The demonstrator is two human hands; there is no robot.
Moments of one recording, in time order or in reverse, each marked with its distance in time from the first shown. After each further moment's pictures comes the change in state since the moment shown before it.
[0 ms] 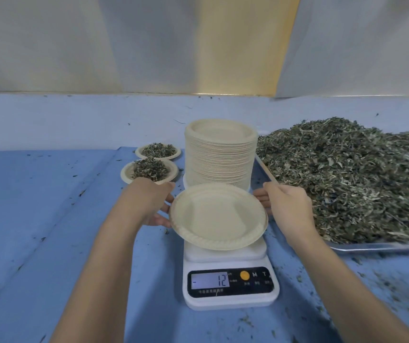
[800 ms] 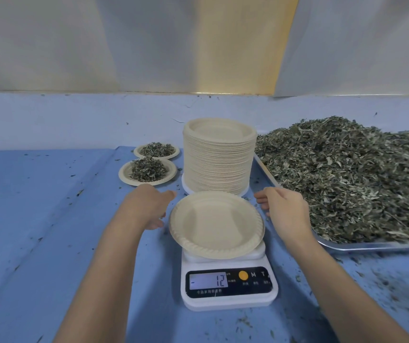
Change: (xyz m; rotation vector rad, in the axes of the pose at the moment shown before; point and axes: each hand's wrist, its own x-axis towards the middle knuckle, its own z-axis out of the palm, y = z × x) left_hand 0.018 -0.014 0.006 0.201 0.021 0.002; right_hand 0.002 0.013 0.005 -0.066 0.020 -0.012
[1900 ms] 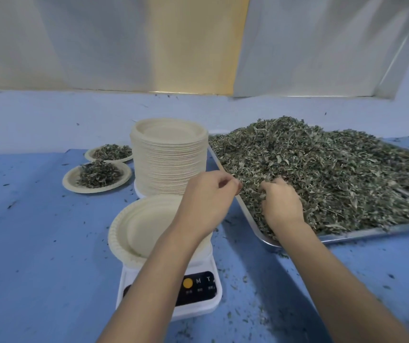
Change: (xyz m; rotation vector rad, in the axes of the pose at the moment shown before) left_hand -0.048 0.084 0.121 -0.171 -0.102 0.688; right_hand 0.056 0.037 -0.068 -1.006 0.069 -0.166
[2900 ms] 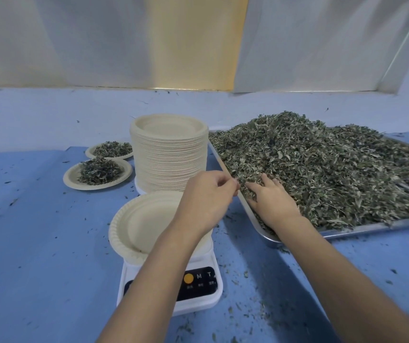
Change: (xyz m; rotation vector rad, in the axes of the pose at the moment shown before) left_hand -0.002 -0.004 0.004 -0.007 -0.022 -0.063; right_hand 0.011 0.002 0.014 -0.061 -0.271 -0.163
